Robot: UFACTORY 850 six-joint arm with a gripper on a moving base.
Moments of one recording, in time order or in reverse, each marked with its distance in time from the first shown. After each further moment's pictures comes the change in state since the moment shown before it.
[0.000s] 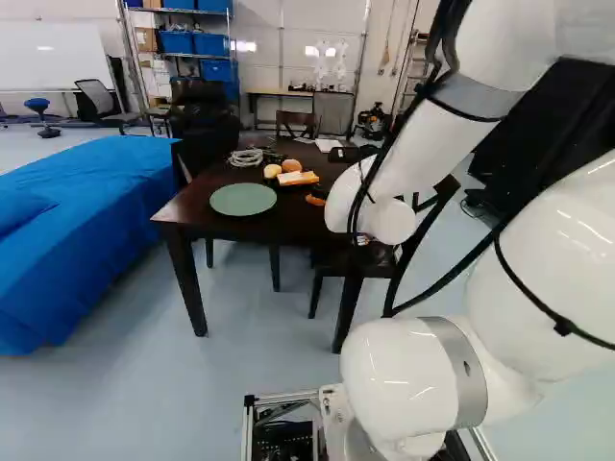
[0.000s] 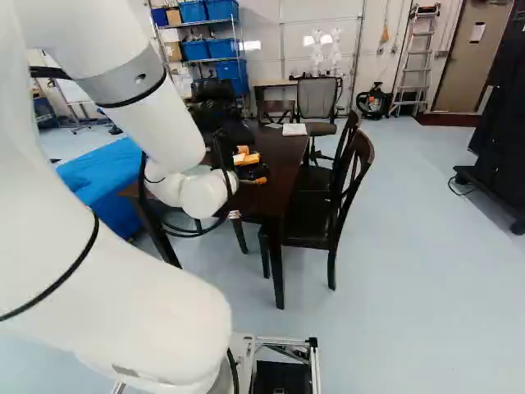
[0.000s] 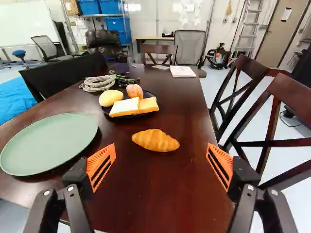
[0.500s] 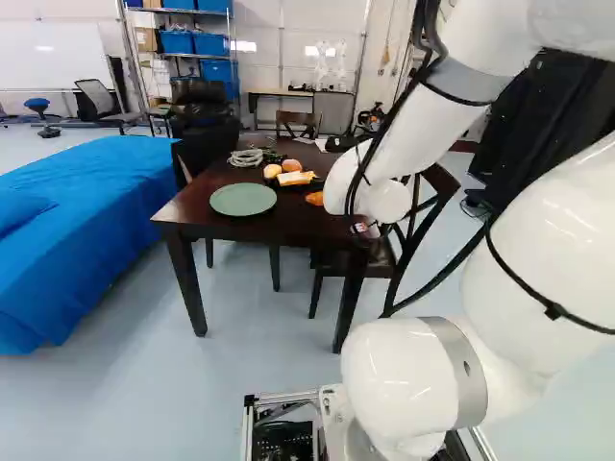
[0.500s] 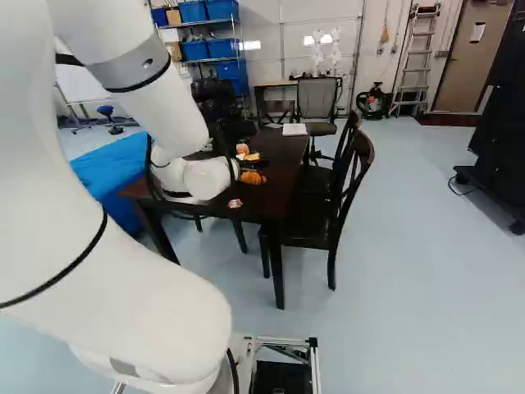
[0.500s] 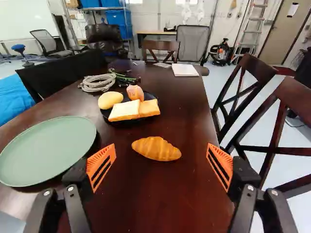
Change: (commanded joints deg) arm 0.2 -2.5 -5.8 -0.4 -6.0 0.0
